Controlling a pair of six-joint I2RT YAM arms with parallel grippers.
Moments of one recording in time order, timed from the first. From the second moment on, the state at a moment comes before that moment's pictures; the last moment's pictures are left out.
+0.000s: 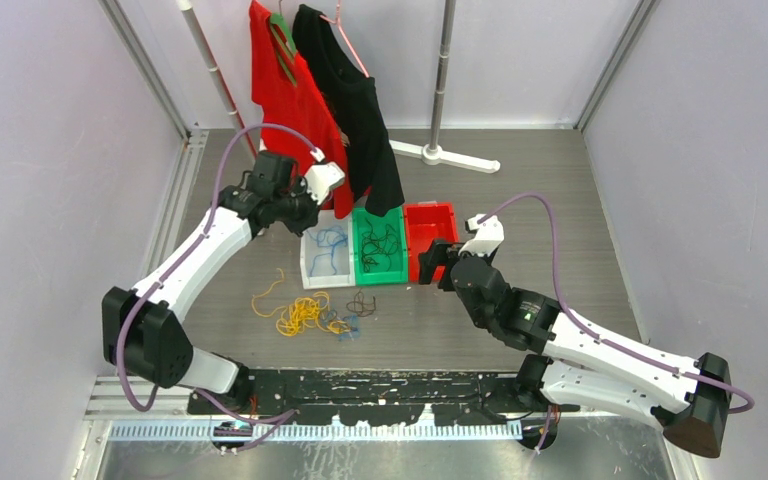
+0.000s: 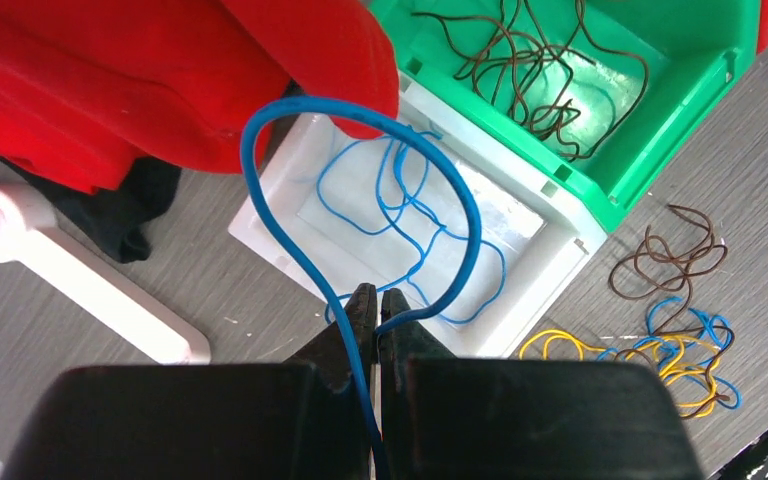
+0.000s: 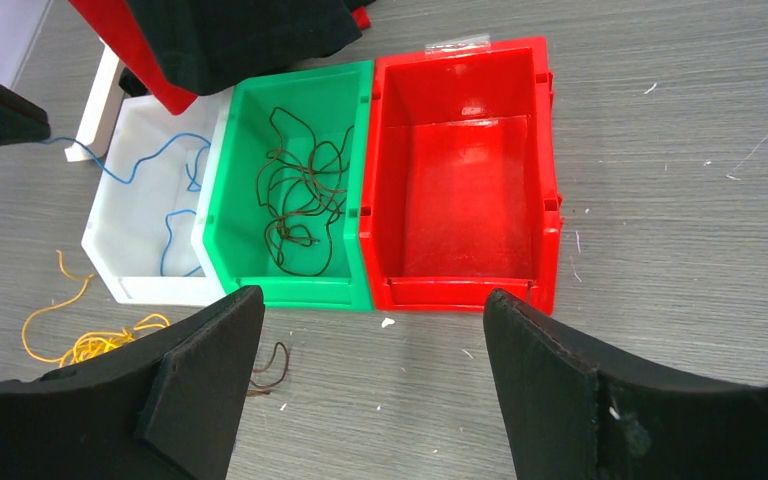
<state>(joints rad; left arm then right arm) -0.39 1.41 1.24 -0.64 0.25 0.46 1.01 0.84 0.67 -0.27 0.71 0.63</state>
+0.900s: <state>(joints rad) -0.38 1.53 1.30 -0.73 0.44 0.42 1.01 0.86 0.72 -0.31 0.66 0.62</state>
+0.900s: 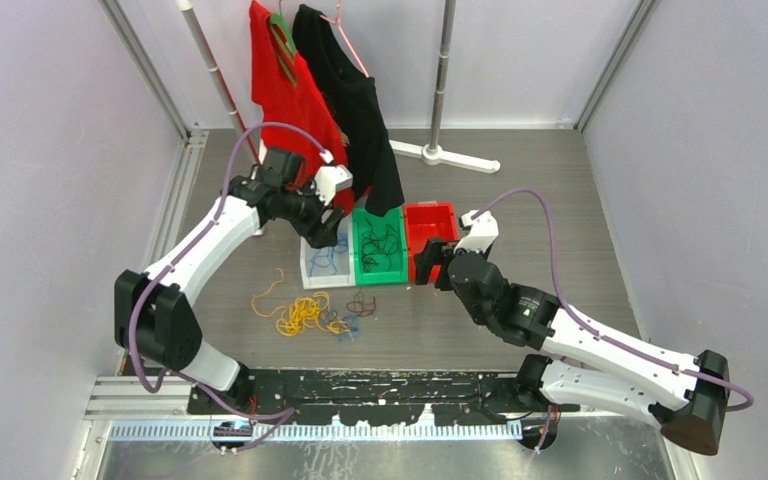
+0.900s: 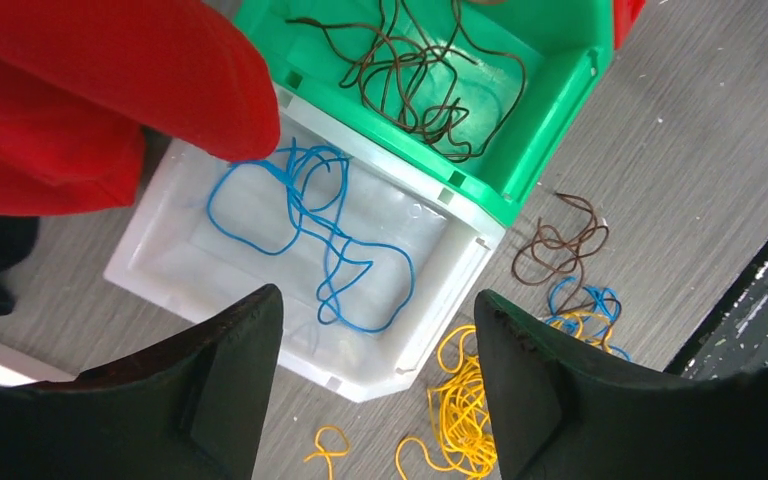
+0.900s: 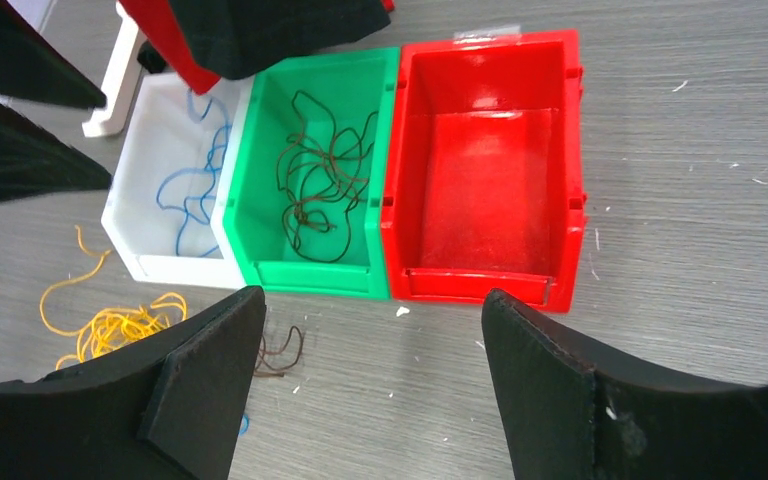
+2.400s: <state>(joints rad) -0.27 1.25 0.71 -0.86 0.49 0.84 1.21 1.71 0.94 -0.09 0.15 0.61</state>
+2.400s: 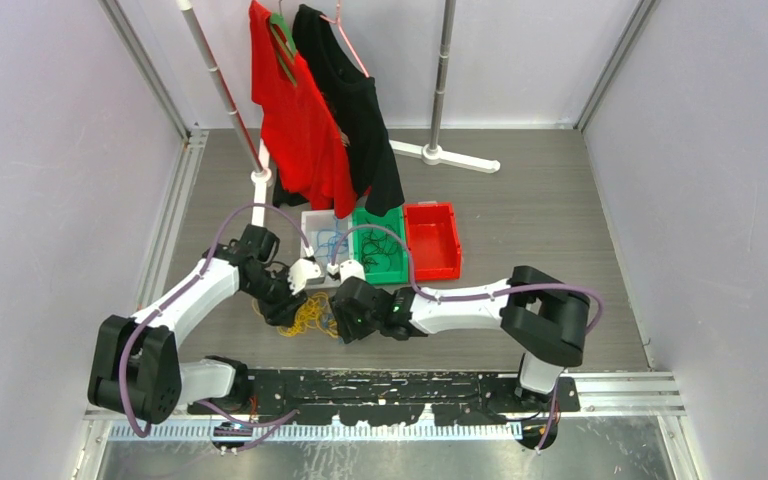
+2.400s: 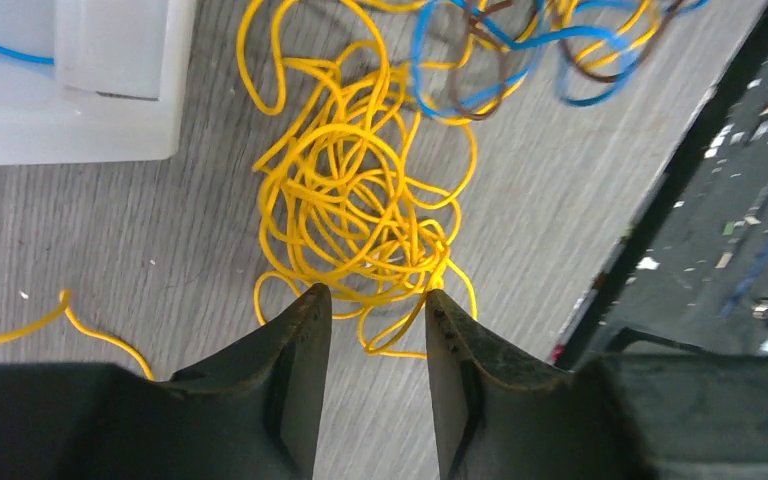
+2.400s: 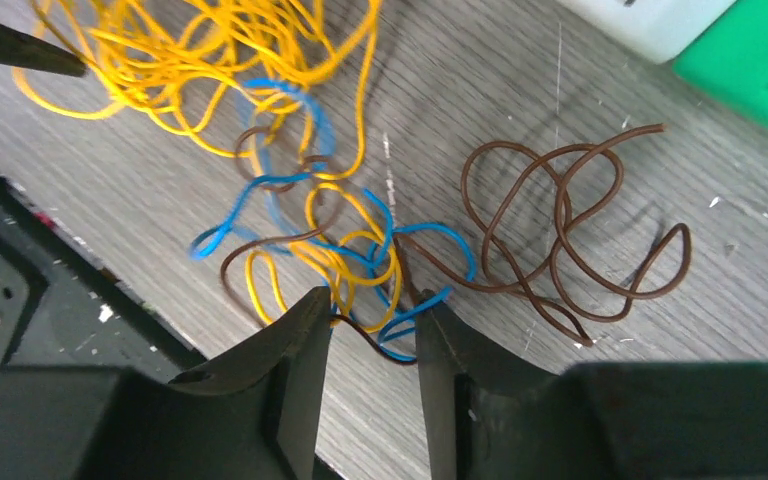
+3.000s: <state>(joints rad) -0.27 1.11 0.58 -0.82 0.27 1.13 1.21 1.52 0.90 -0.19 0.18 0.64</state>
